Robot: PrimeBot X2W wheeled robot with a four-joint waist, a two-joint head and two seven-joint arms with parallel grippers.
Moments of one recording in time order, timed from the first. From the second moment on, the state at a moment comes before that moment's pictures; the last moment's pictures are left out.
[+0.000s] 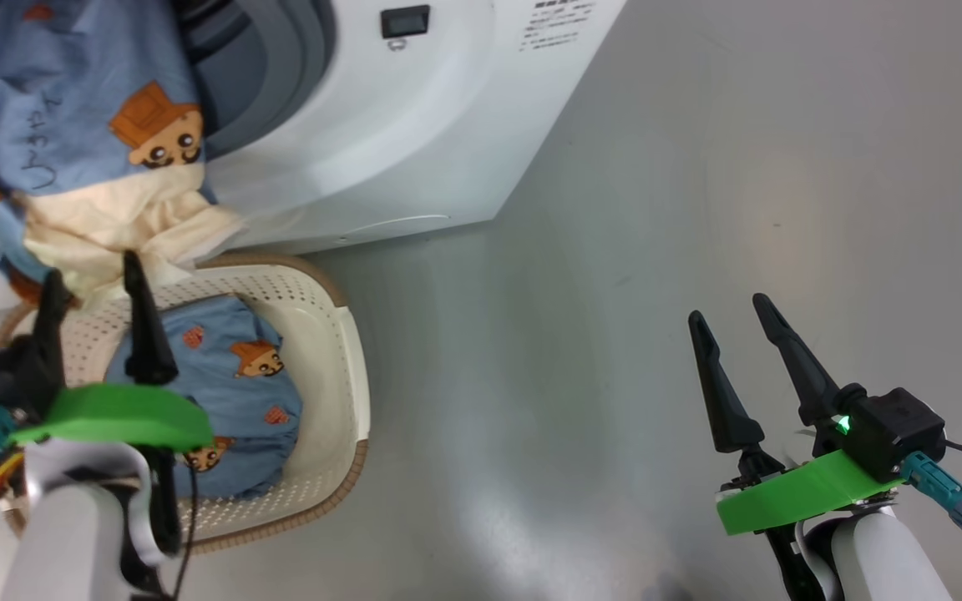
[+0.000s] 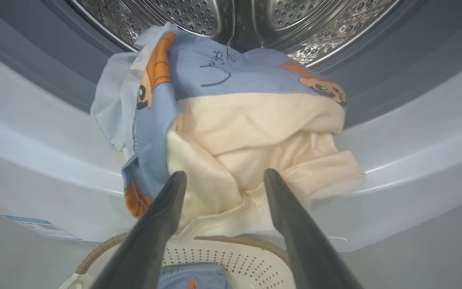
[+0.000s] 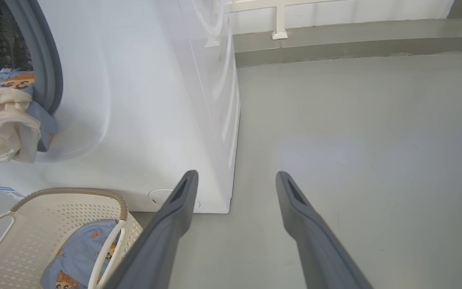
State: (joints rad) left arm -0.31 0.11 -0.05 0.09 -0.29 0.23 -0.12; right arm -0.19 -0.07 0.08 0.08 0.20 0.13 -0.25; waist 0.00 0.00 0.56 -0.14
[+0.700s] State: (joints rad) left arm -0.59 0.12 0.01 0.41 -0.38 0.20 -0.19; right arm -0.23 -0.07 0.08 0.07 0.20 0.13 -0.25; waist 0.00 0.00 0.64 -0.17
